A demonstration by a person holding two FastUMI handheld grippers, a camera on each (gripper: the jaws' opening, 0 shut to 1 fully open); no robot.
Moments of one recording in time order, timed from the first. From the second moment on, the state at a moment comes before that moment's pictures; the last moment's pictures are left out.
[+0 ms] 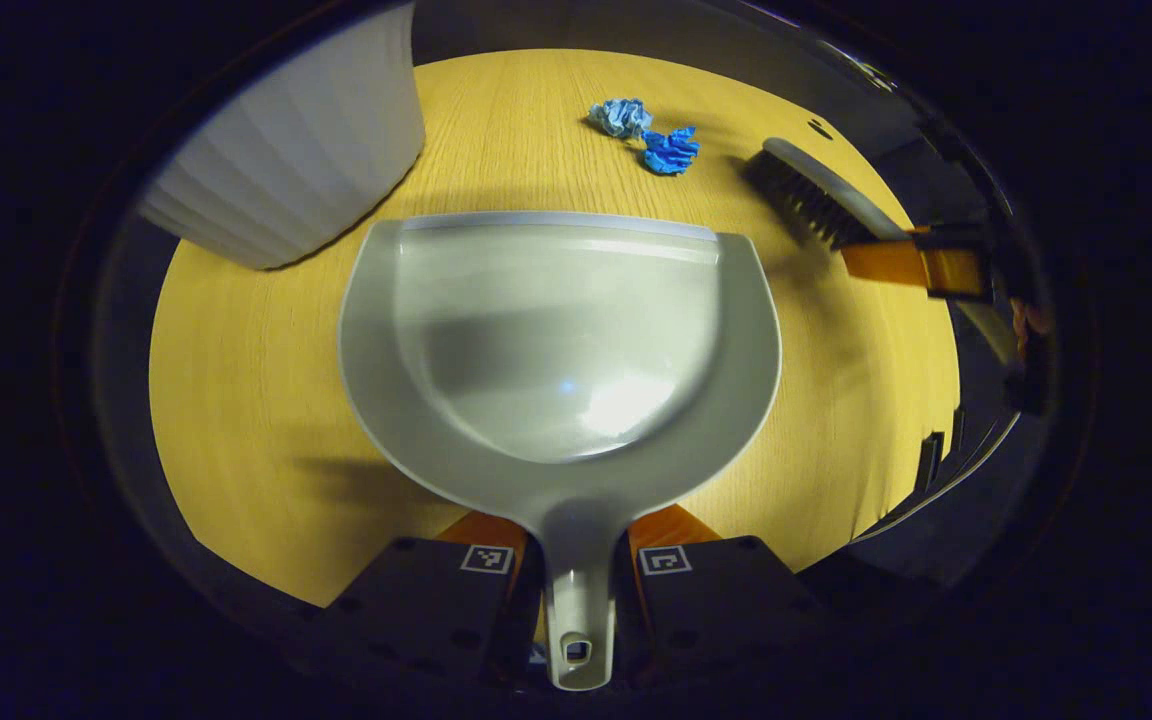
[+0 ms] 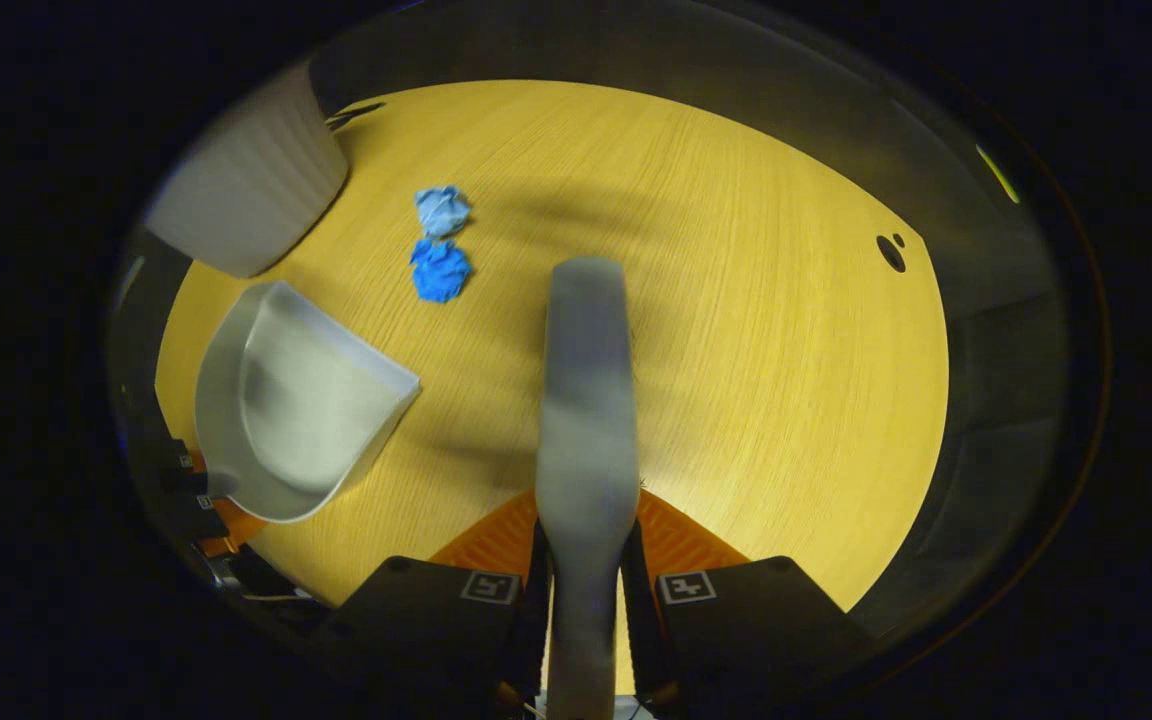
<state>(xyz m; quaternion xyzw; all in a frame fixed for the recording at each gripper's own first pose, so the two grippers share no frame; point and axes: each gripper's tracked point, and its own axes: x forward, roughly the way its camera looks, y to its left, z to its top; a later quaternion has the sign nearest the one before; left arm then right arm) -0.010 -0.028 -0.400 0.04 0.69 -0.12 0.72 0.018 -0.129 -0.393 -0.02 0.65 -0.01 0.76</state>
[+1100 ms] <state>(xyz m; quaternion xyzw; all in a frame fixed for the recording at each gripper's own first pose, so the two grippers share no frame) 0.054 0.018 -0.402 0.22 0.60 -0.25 0.73 0.094 -0.031 -0.418 -0.04 0.67 0.33 0.67</state>
